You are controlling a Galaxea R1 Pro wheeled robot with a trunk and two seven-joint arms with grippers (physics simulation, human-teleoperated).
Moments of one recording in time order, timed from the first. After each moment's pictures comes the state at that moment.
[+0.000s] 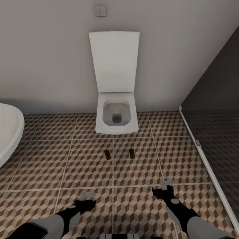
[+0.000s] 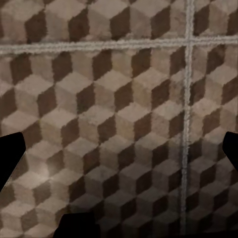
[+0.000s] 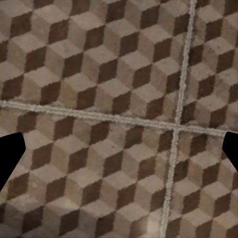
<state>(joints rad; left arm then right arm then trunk) -0.73 -0.04 -0.29 0.06 0.29 -0.13 -0.06 -0.65 -0.08 0.26 -0.24 -0.07 -0.17 -0.04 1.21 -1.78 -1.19</state>
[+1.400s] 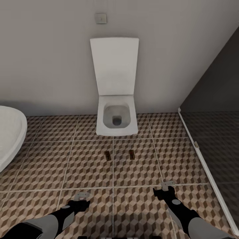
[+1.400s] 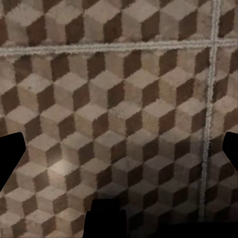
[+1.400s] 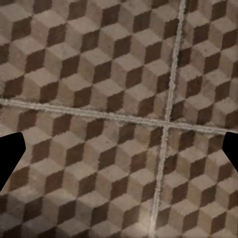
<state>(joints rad) -0.73 0.01 -0.29 0.06 0.29 -0.13 -0.06 -0.65 -0.09 0.26 -0.24 -0.07 -0.17 -0.04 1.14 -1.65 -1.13</state>
